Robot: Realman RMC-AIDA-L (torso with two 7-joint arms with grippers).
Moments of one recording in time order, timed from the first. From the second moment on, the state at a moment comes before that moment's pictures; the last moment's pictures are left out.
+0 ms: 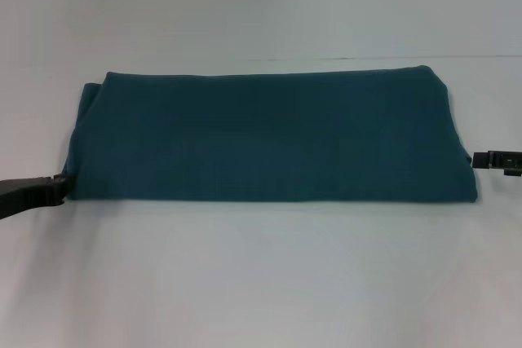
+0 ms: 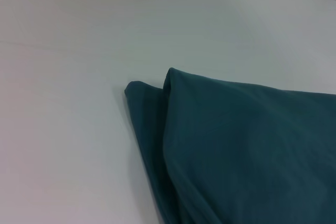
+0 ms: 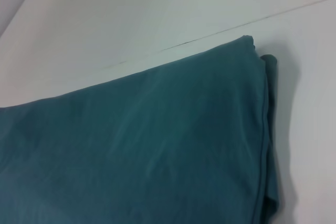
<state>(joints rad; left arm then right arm) -0.41 -2.15 0.58 0.82 2.21 1.02 -1.85 0.55 1.92 -0.57 -0.64 -2.28 -1.27 2.16</state>
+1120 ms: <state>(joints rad) -0.43 -2.15 0.57 0.83 2.21 1.02 -1.85 0.59 1.97 -0.62 -0.56 -2.29 -1.20 2.15</state>
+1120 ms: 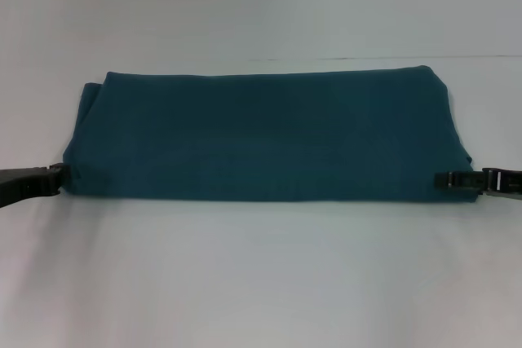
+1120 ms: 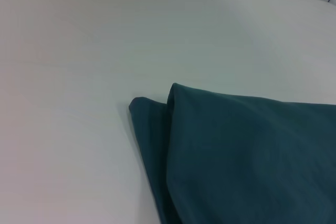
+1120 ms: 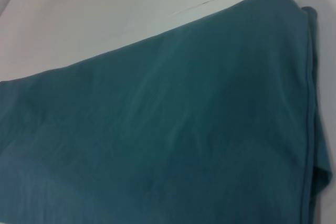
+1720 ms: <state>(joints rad) -0.43 -2.14 0.58 0.83 2.21 1.03 -1.86 0.58 1.96 -0.62 -0.57 -2.29 -1.19 2.15</state>
